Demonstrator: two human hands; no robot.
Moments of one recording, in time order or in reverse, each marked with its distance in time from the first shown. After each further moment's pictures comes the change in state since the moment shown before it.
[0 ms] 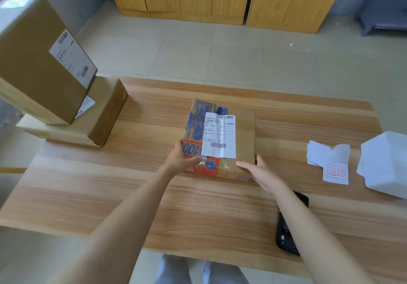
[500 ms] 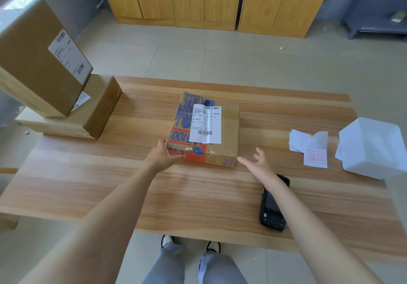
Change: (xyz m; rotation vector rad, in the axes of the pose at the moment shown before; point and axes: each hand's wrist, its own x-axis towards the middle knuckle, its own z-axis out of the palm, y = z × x) left_hand -0.044 -0.010 0.001 0.401 0.146 -0.063; right_hand -0.051 0.028 -0.028 -0.105 0.187 -0.126
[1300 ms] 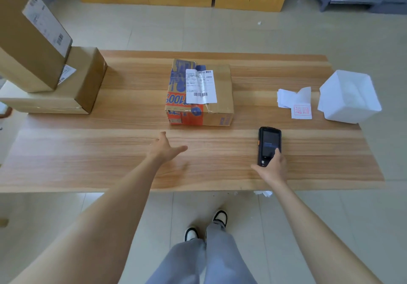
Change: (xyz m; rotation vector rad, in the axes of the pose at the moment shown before) left_hand -0.049 -0.054 0.039 0.014 -0.099 -0.015; right_hand -0.094 0.108 0.018 -0.301 0.417 0.177
